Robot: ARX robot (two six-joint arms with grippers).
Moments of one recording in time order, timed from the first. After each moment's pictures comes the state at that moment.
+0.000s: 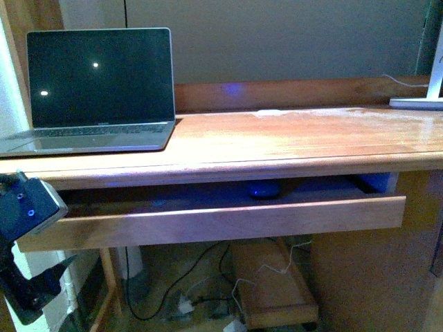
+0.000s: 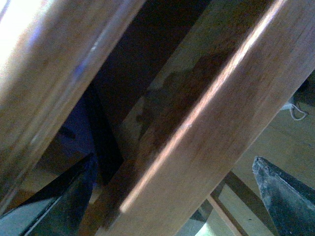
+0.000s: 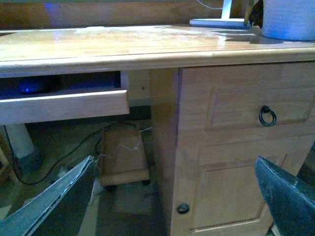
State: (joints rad) left arm 0.05 1.91 0.76 0.89 0.34 0.94; right arm 0.00 0.00 0.01 0.00 0.00 0.00
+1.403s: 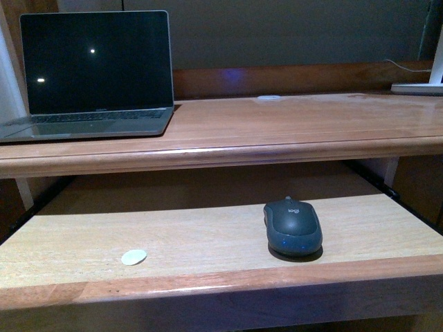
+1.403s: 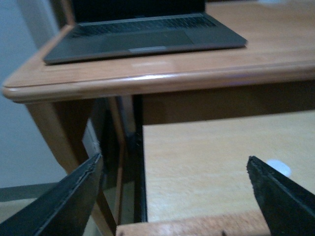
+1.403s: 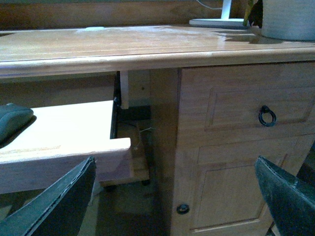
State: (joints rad) left arm -0.11 0.83 0.29 0.45 -0.05 0.05; right arm 0.00 0.00 0.01 0.00 0.00 0.00
